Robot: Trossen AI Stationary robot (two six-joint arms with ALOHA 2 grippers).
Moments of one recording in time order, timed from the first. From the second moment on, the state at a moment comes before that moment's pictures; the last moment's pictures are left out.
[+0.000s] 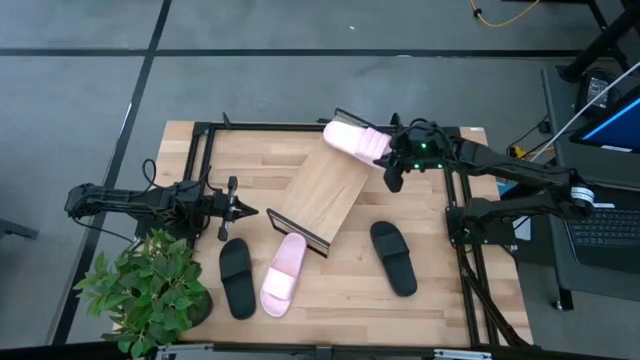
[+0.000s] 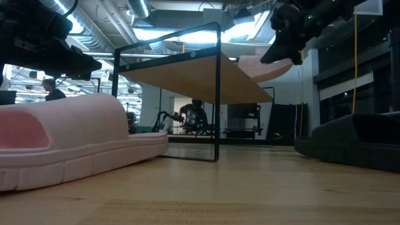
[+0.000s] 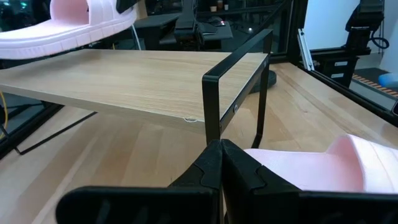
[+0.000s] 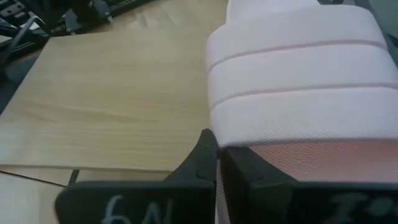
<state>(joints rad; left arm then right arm) 0.03 0.20 0.01 0.06 0.06 0.08 -0.40 1.07 0.87 -0.42 -0.08 0.16</state>
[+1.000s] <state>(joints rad) 0.03 0.20 0.01 0.06 0.06 0.08 -0.40 1.09 0.87 -0.35 -0.01 0.13</state>
